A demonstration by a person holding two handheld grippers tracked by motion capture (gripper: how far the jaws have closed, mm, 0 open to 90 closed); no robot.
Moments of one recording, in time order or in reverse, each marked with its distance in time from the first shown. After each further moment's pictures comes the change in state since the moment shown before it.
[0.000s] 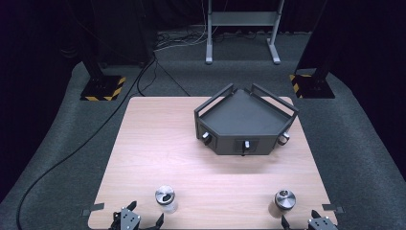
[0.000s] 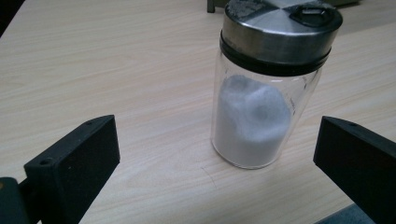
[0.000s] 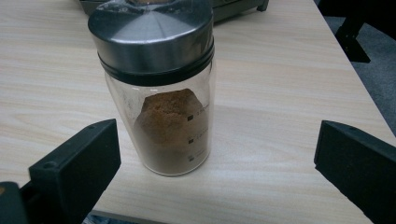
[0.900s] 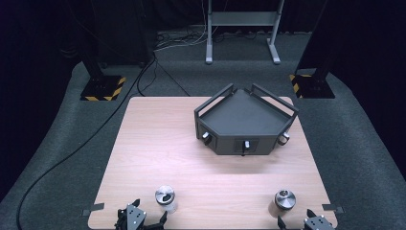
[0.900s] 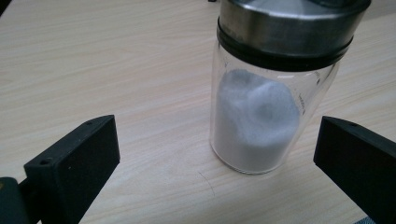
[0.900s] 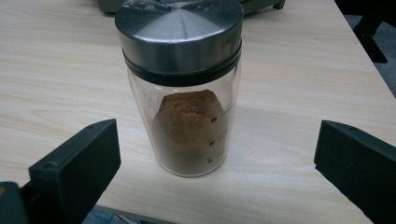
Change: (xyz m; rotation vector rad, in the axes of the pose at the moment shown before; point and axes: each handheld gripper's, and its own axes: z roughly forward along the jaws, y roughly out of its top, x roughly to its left) left arm -0.007 0.003 0.018 0.032 0.005 0.010; right arm 0.000 0.002 0.003 0.008 0.041 -0.012
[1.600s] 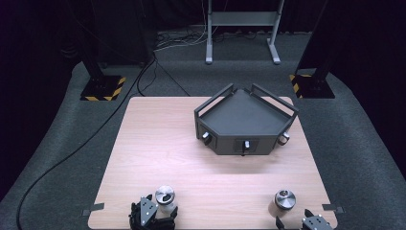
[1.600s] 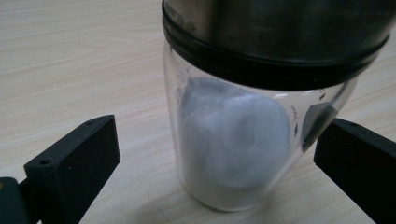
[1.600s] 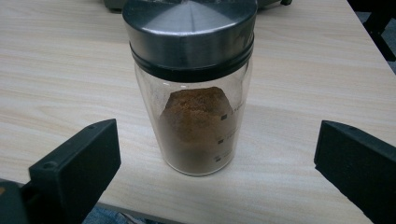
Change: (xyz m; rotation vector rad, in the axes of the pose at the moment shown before) left arm -0.003 0.004 0.035 0.015 -0.062 -0.019; right arm -0.001 0.000 0.003 0.009 0.018 -0.002
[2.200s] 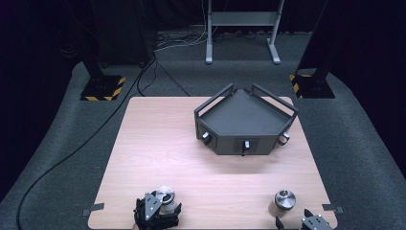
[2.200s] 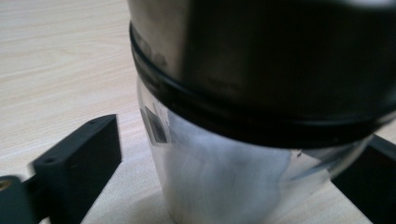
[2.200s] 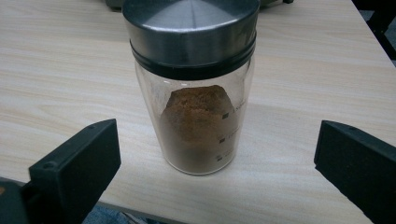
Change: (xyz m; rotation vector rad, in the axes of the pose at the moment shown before) left arm -0.001 0.003 0.012 -0.016 -0.012 -0.003; right arm -0.002 0.000 0.001 0.005 0.008 0.003
